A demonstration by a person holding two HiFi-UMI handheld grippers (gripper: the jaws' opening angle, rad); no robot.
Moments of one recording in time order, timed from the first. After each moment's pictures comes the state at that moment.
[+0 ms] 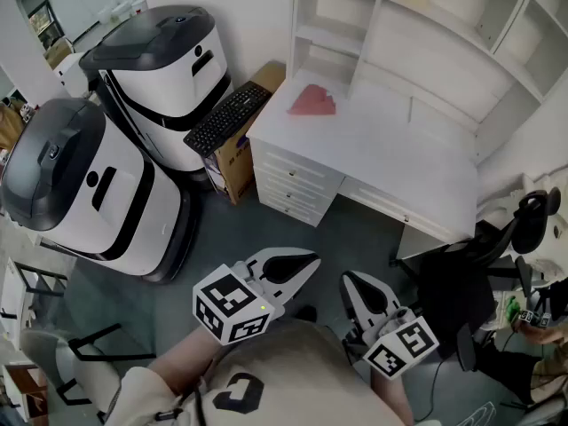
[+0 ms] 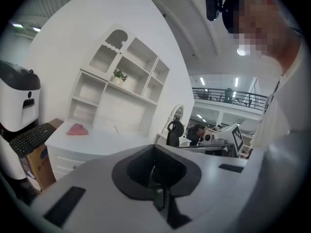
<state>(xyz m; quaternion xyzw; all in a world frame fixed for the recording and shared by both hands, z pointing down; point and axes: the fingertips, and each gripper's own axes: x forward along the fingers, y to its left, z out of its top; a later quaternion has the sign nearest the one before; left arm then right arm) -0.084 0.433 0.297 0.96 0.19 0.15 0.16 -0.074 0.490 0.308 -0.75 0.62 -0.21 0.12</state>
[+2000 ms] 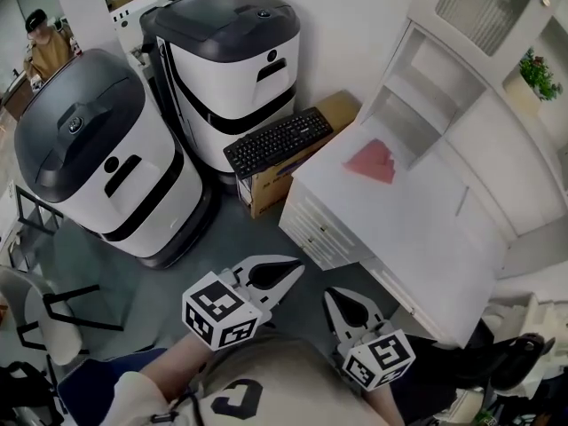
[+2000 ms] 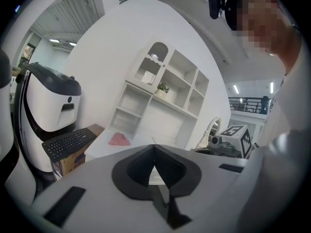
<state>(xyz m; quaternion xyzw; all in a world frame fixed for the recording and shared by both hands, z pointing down) -0.021 0.250 0.319 0.97 -0.01 0.12 0.21 0.001 0.316 0.348 -0.63 0.73 -0.24 -0.06</state>
